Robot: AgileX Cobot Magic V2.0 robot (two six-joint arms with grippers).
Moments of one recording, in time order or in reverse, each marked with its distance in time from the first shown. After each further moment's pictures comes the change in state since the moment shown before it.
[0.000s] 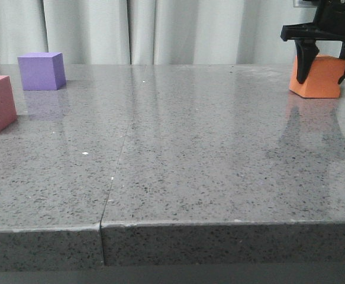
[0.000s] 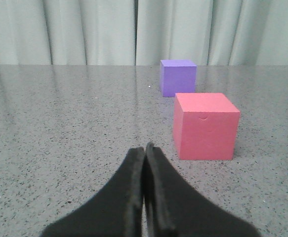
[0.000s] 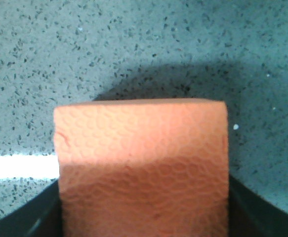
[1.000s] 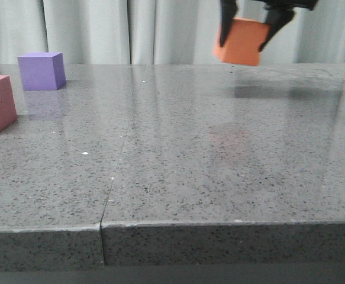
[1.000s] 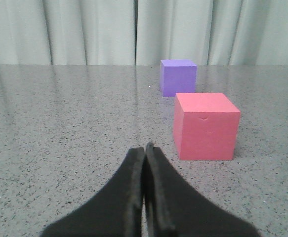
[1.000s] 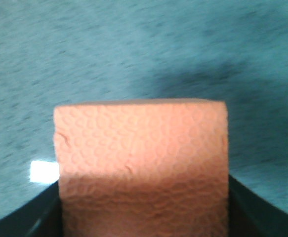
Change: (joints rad) left arm 0.000 0.000 0.000 0.000 0.000 0.000; right arm 0.286 -0.023 -0.166 0.038 0.067 0.212
